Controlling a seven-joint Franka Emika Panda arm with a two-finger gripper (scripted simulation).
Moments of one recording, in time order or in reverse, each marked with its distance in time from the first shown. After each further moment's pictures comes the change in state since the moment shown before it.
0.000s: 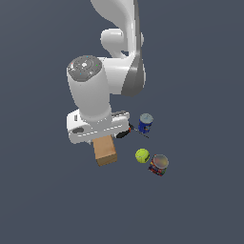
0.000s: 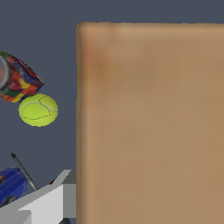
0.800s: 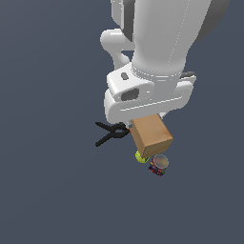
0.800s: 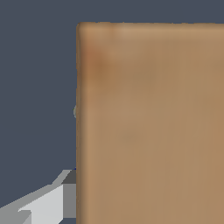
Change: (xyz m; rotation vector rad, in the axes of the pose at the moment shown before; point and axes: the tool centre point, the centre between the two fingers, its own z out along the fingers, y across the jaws) arm 0.066 -0.121 -0.147 -0.002 0.000 0.000
